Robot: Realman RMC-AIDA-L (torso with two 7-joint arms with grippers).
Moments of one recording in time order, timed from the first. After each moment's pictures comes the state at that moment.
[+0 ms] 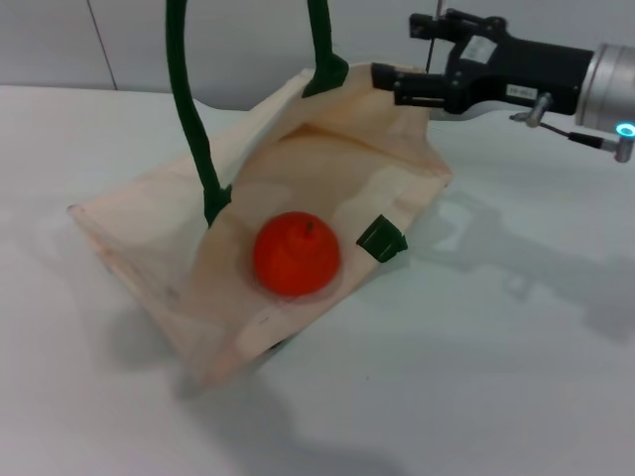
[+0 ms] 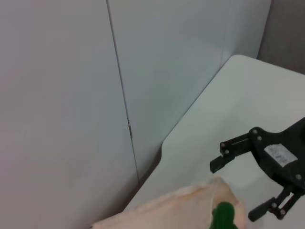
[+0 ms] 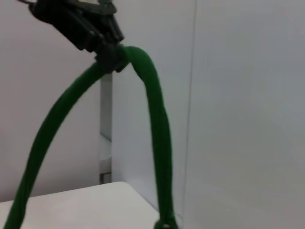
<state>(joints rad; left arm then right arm) -1.75 -1.93 2.87 -1.39 0.49 2.04 -1.67 0.91 2.02 -0.62 -0.38 1.30 1.28 -1.98</state>
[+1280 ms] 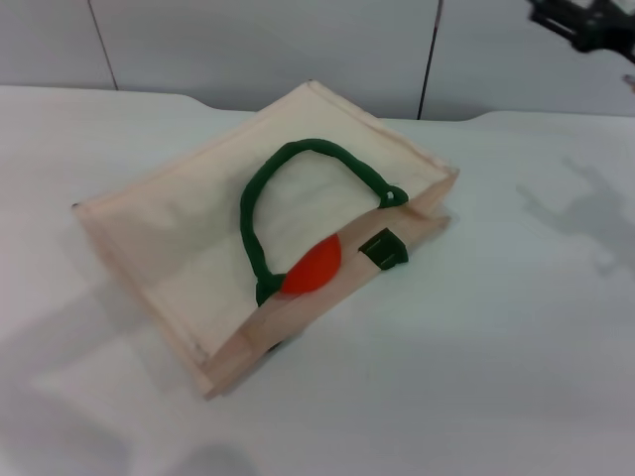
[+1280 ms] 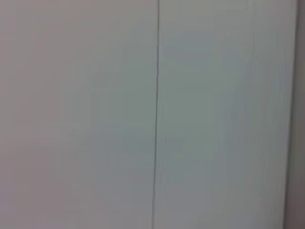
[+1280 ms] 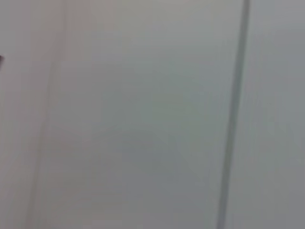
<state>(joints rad) -1.19 -2.02 2.87 -1.40 -0.68 2.00 -1.82 0.73 2.02 -0.62 -0.36 1.78 1.18 -2.34</state>
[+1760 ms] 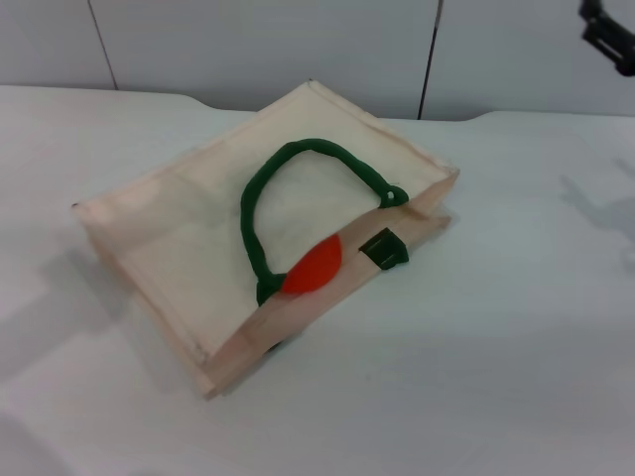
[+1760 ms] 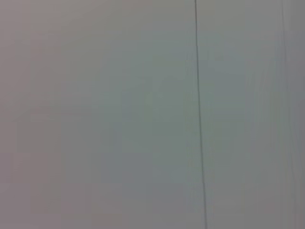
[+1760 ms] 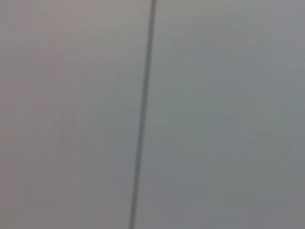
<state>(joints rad) -0.91 -2.04 2.86 -0.95 -0.88 1.75 -1.37 0.69 2.02 -0.58 -0.21 2.01 1.12 -2.60</state>
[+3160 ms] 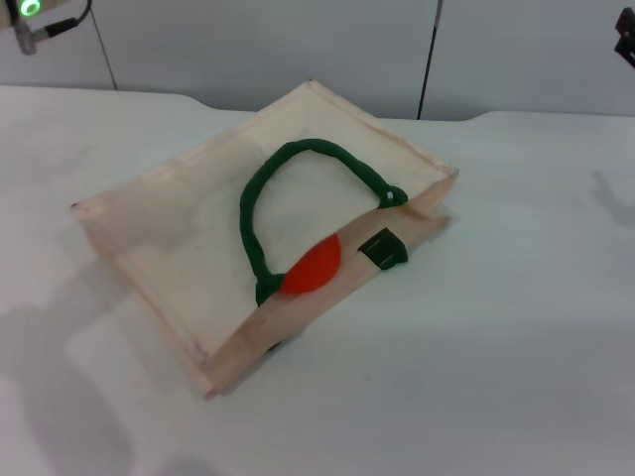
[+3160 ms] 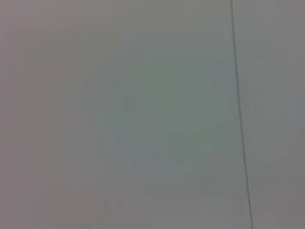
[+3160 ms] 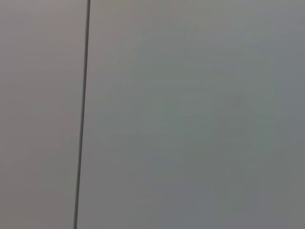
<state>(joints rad) -1.05 -2.04 2.86 -0.75 -0.77 1.41 -1.17 0.68 2.02 -0.56 -0.15 2.11 1.07 -2.69</state>
